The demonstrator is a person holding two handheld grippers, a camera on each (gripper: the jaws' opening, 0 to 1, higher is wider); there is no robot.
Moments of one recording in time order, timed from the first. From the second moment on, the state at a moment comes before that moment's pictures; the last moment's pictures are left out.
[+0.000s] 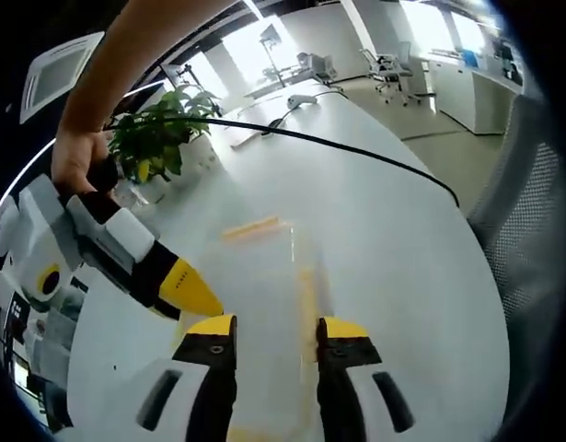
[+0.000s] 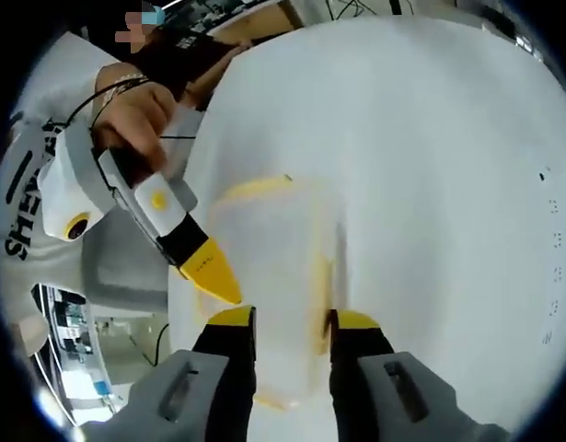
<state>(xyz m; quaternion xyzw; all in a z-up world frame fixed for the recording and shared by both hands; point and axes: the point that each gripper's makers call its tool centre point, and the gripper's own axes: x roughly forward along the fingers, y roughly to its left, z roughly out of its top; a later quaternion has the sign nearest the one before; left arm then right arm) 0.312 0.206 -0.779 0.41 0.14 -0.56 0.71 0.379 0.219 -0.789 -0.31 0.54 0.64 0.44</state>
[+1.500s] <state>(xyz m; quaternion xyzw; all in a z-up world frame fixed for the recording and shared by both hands) 0.321 0.252 -0.749 0.38 0.22 -0.57 0.70 0.348 0.173 -0.749 -0.41 0.43 0.58 0.56</state>
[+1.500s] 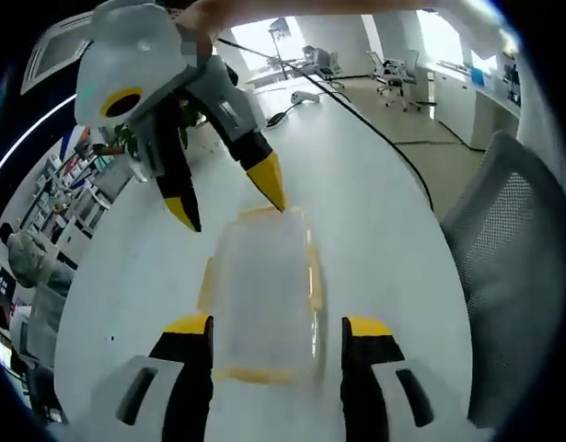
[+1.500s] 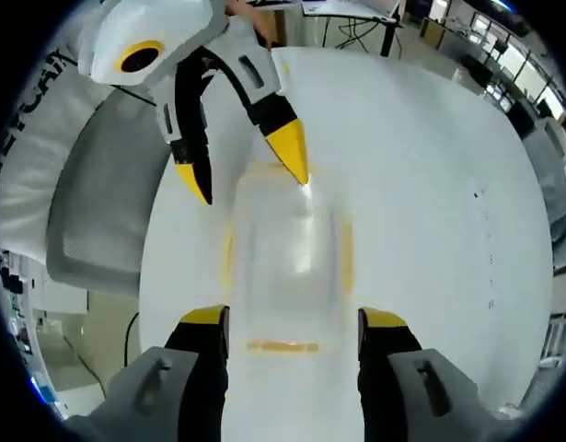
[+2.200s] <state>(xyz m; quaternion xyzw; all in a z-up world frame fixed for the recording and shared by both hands) 0.350 0.261 -0.781 0.40 0.33 -0.57 0.64 0.336 0.156 -0.785 -0.41 0.45 0.55 0.56</state>
